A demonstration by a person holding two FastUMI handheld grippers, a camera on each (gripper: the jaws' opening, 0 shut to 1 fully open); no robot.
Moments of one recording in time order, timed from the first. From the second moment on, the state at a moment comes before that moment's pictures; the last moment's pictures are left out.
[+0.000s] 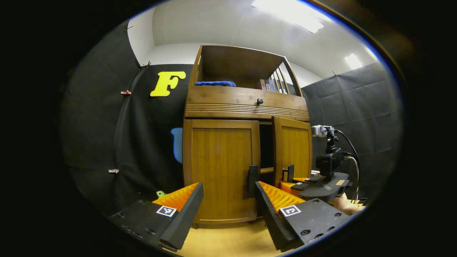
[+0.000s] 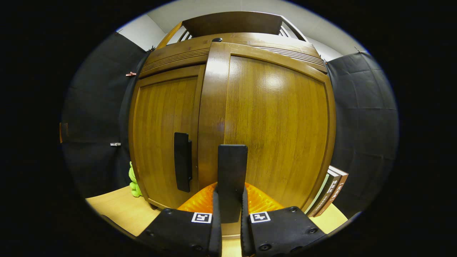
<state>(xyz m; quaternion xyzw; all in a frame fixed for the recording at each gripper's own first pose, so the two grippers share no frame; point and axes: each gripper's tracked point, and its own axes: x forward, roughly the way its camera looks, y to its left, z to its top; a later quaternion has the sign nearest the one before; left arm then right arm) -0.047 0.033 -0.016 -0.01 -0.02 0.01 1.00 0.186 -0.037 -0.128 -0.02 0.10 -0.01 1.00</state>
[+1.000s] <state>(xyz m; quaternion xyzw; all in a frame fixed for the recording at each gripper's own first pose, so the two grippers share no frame) -0.051 -0.040 -0.015 -0.02 -0.03 -0.04 1.00 0.167 -0.038 -0.122 -0.02 0.08 0.00 1.00</state>
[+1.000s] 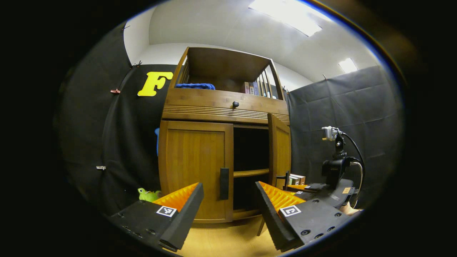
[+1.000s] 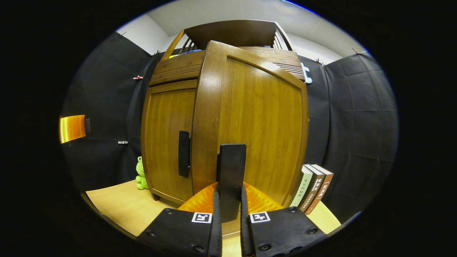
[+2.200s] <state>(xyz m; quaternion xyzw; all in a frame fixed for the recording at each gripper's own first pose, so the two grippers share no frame) -0.035 -0.152 -0.016 -0.03 -0.02 -0.13 0.99 0.103 -0.144 -0.108 -0.02 0.08 -0.10 0.99</state>
